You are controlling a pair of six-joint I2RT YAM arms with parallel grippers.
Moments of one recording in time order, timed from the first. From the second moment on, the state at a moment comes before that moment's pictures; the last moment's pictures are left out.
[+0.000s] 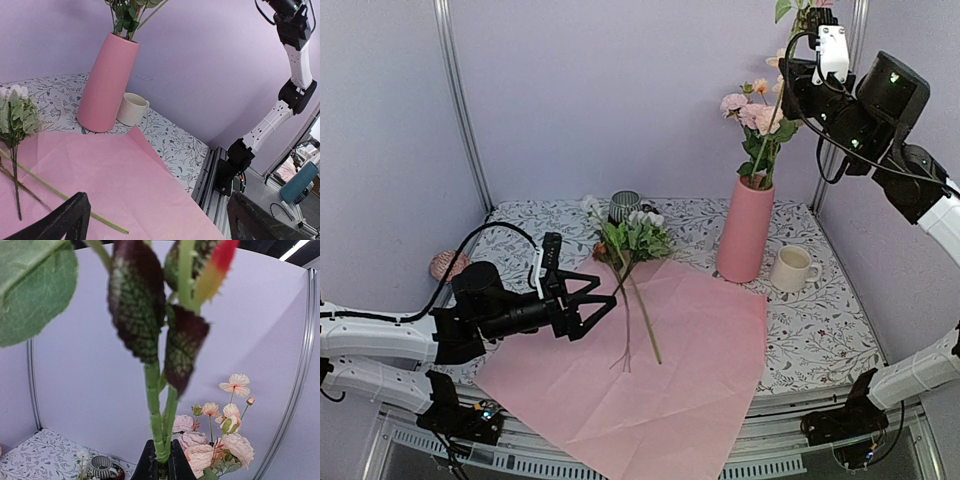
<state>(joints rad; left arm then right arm) -0.98 1.04 0.42 0.60 0.14 -0.44 0.81 1.26 1.62 -0.06 0.54 -0.26</state>
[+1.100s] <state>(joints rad) -0.98 1.04 0.42 0.59 0.12 -0.44 0.56 1.49 1.51 -0.09 0.32 -0.04</state>
